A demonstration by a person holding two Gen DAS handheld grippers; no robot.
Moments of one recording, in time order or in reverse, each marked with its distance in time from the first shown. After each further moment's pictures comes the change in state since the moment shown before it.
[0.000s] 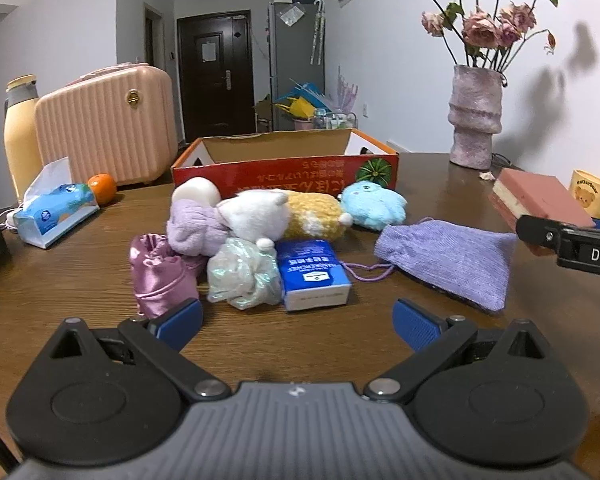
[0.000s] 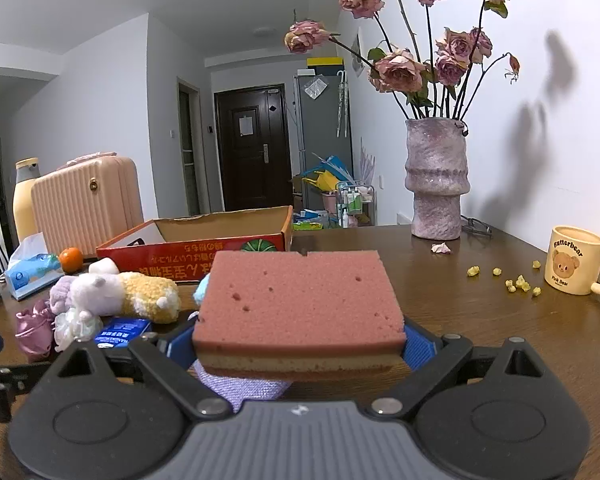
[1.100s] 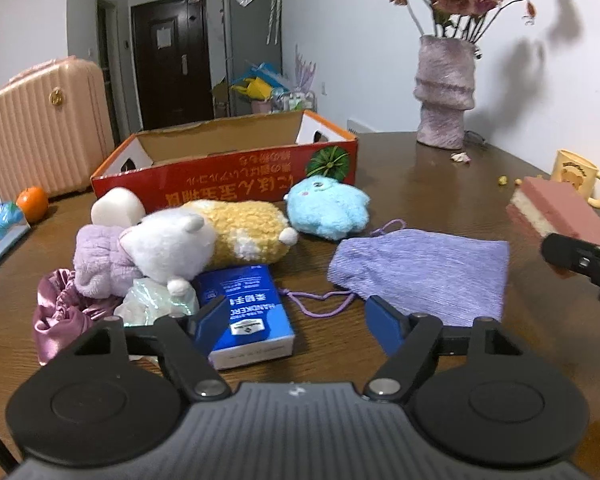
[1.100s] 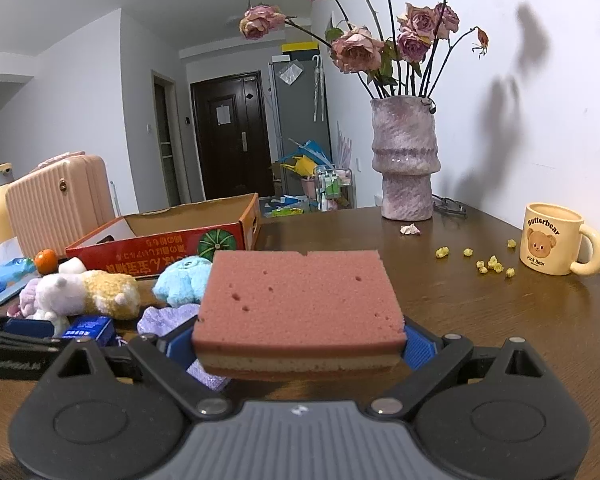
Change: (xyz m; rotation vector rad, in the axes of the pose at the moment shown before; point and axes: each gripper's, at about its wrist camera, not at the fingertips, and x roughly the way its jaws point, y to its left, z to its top) left arm 0.066 -0.034 0.031 0.076 0.065 -0.117; right arm 0.009 -0.032 0.000 0.047 0.048 -0.054
